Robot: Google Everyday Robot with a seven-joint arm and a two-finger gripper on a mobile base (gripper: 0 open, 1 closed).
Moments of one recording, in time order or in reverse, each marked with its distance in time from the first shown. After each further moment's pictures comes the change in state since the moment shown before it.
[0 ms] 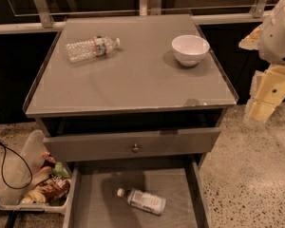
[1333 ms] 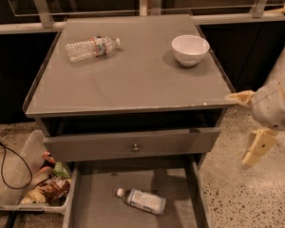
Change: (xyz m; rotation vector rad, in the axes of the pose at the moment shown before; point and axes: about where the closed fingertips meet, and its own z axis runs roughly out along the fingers) arm 0.050 0.030 0.134 -0.131 -0.282 -0.073
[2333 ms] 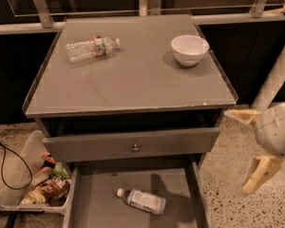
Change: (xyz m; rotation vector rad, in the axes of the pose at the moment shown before) arm -0.010 0.051 0.003 0.020 -0.082 -0.009
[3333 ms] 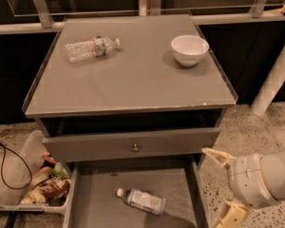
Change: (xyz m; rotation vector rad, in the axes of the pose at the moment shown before) arm -0.003 0.079 0.078 -0.019 -0.111 0.059
